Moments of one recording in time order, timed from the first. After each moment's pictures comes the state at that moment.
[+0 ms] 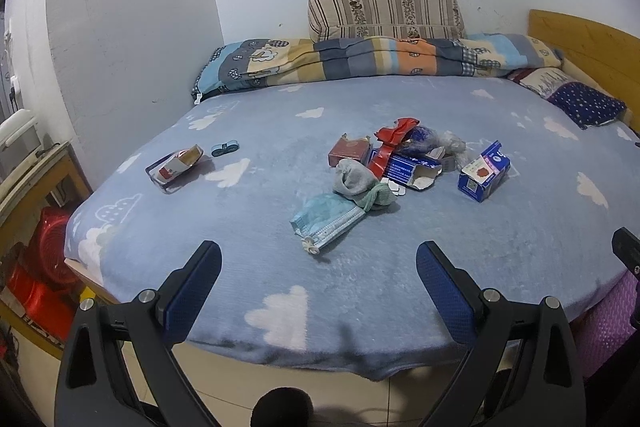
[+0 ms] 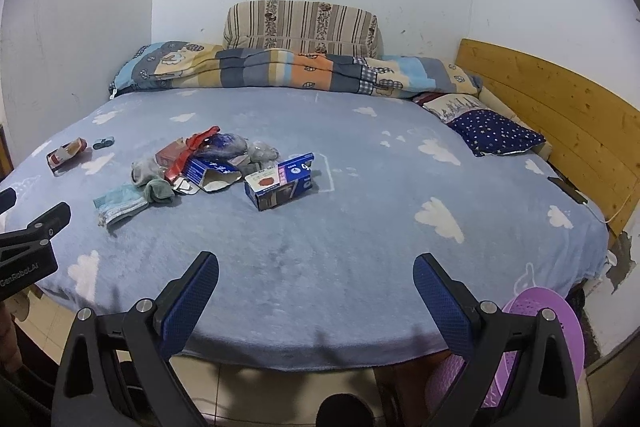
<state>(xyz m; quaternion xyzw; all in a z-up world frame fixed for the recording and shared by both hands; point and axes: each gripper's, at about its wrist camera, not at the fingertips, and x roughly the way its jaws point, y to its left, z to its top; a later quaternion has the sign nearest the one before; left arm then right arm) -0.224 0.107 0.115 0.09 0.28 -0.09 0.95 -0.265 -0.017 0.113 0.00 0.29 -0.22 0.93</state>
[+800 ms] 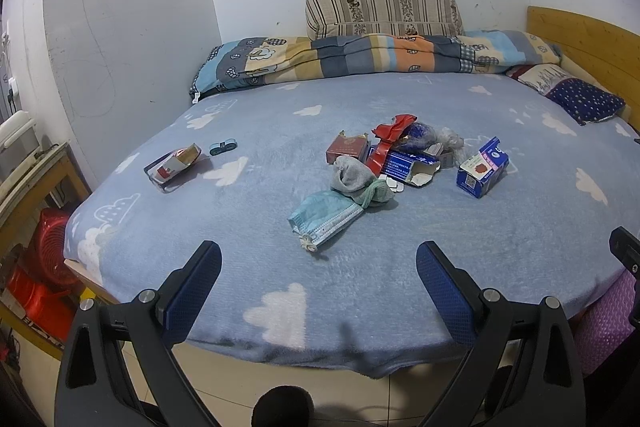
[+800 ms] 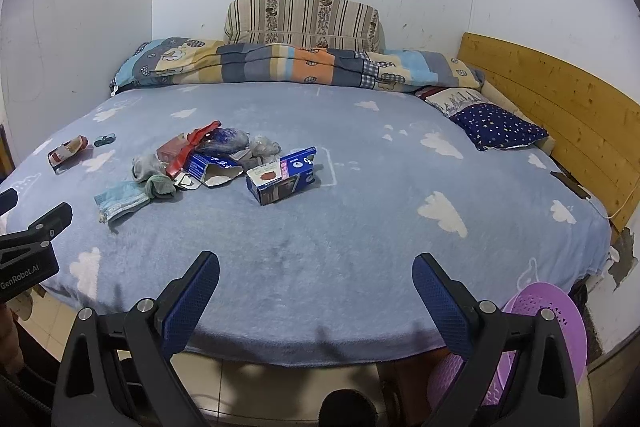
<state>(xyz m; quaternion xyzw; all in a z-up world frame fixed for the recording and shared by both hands) -0.226 0.106 0.114 0.09 0.29 -0.08 0.95 -0.265 -0.017 0.112 0.01 0.30 -0.22 0.93</state>
